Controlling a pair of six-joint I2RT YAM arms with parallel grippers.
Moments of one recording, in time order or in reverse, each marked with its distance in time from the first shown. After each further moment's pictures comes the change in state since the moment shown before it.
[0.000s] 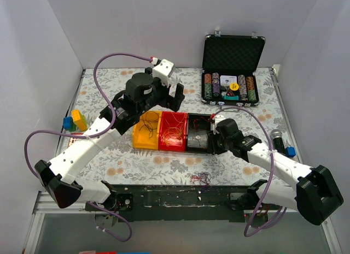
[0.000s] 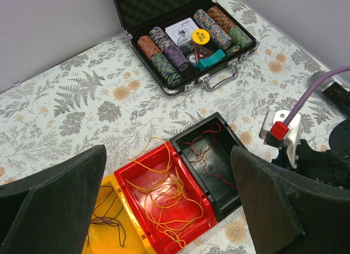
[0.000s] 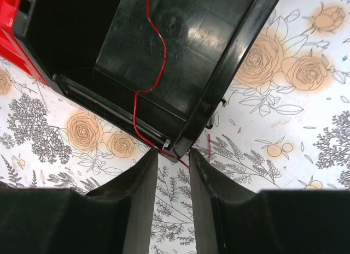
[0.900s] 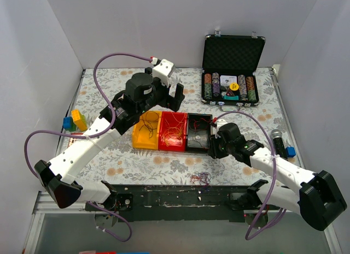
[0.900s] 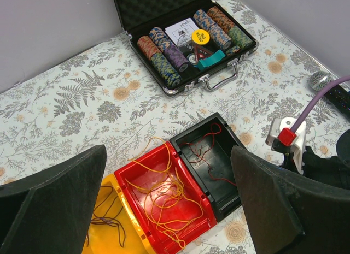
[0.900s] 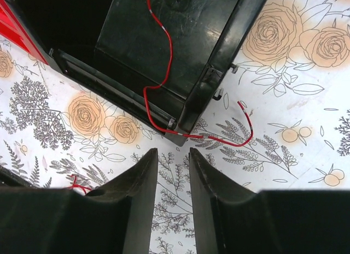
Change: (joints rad) left arm 0.000 -0.002 0.000 0.000 0.000 -0.001; right arm 0.000 -0.062 -0.079 0.015 -0.037 0.036
